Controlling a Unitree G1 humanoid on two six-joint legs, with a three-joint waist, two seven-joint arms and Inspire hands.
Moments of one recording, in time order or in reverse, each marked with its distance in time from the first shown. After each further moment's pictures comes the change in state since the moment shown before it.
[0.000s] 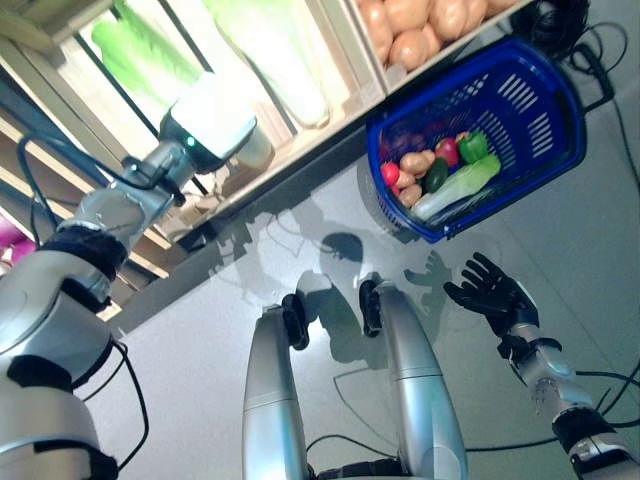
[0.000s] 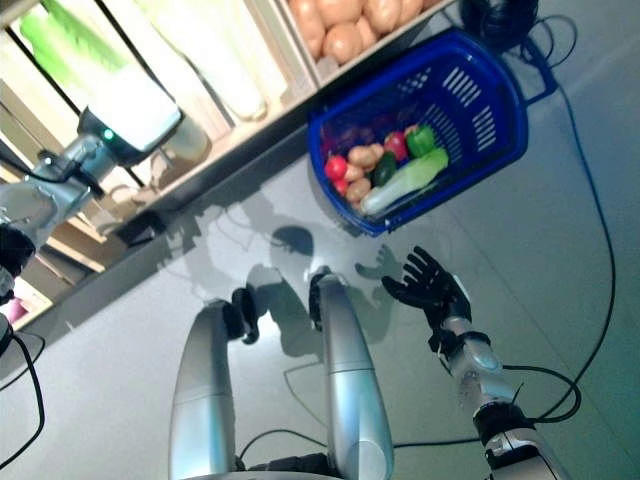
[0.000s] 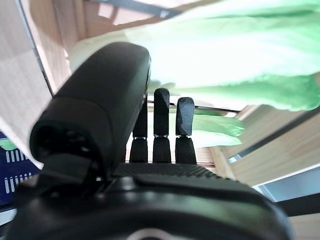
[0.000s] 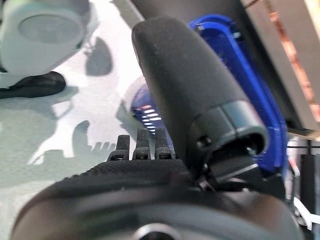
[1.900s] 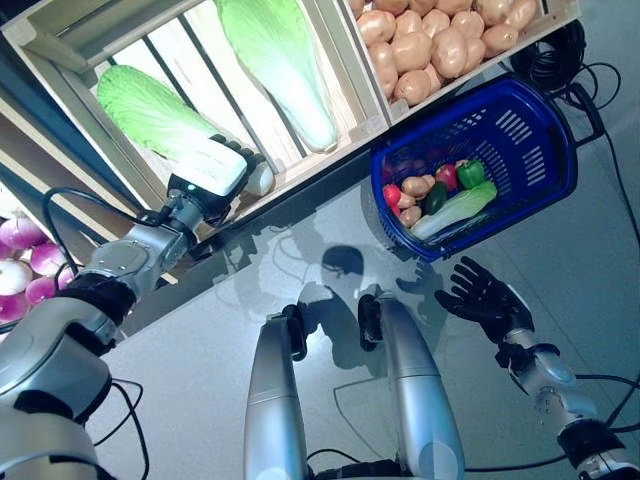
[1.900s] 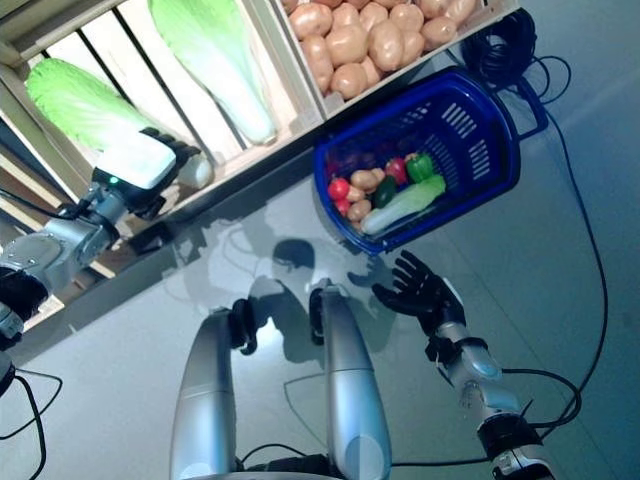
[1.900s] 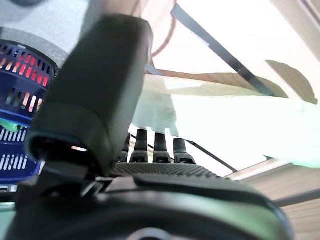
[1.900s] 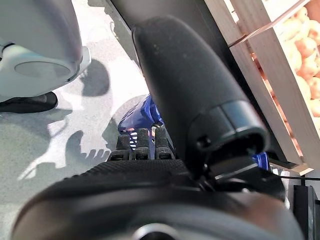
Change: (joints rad) left arm 0.228 0.014 0.120 -0.158 -0.249 0.003 -0.180; right arm 0.074 -0.019 0.000 -0.156 -0.046 0.055 0.008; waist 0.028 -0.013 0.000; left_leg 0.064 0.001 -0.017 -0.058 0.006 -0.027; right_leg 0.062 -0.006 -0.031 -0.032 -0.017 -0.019
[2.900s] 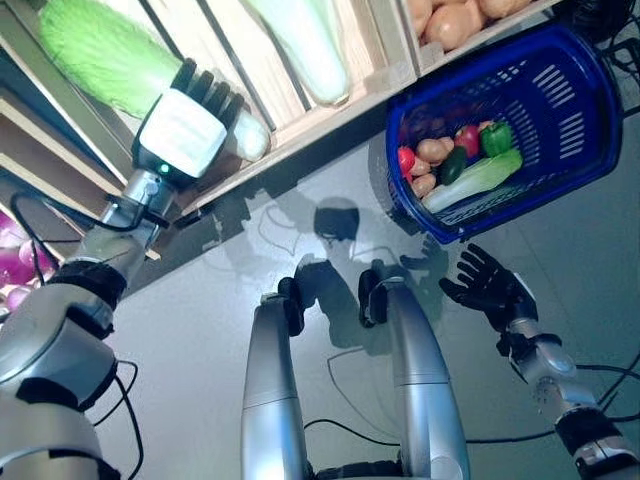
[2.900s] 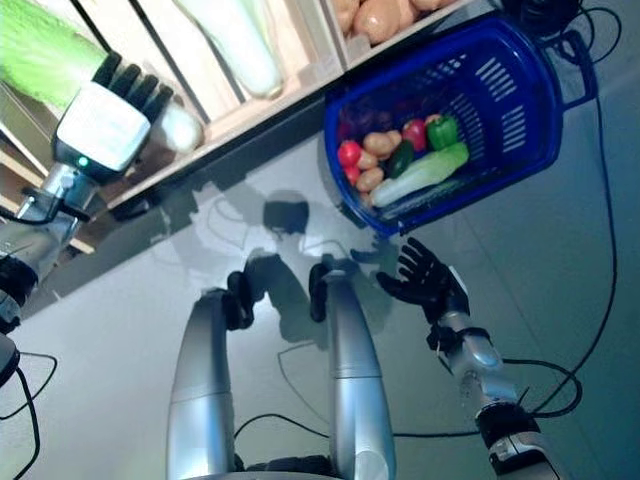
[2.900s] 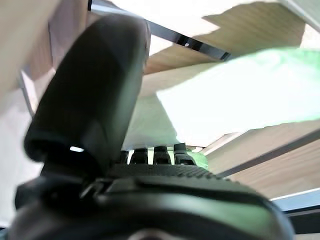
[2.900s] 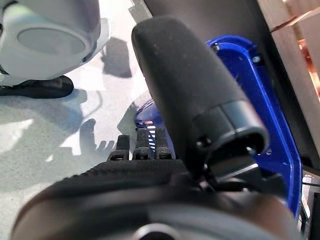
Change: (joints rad) left arm -0.115 -0.015 -0.005 0.172 0.266 0.171 0.397; right arm -0.069 -0.006 0.008 0.058 0.001 -0.068 -0.023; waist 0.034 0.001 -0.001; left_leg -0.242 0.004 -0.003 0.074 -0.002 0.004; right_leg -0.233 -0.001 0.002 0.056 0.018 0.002
